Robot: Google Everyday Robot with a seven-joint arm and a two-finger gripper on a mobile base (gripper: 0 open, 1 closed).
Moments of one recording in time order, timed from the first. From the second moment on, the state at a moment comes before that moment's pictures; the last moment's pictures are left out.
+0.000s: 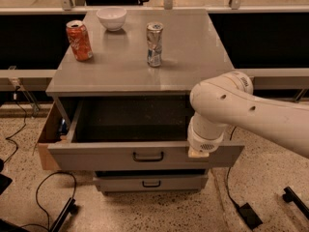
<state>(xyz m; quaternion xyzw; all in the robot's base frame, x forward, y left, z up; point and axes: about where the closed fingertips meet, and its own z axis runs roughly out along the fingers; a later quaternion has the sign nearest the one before) 0.475 -0.128 0.674 -0.70 0.71 0.00 0.05</state>
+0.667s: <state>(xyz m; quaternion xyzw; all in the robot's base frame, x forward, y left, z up) 0.475 -0.128 0.682 -0.70 0.71 0.00 0.05</state>
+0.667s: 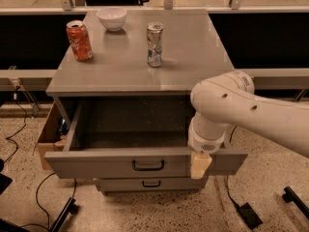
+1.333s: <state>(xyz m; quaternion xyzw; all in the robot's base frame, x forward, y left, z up) 0.475 -0.128 0.682 -0.70 0.71 0.00 0.05</state>
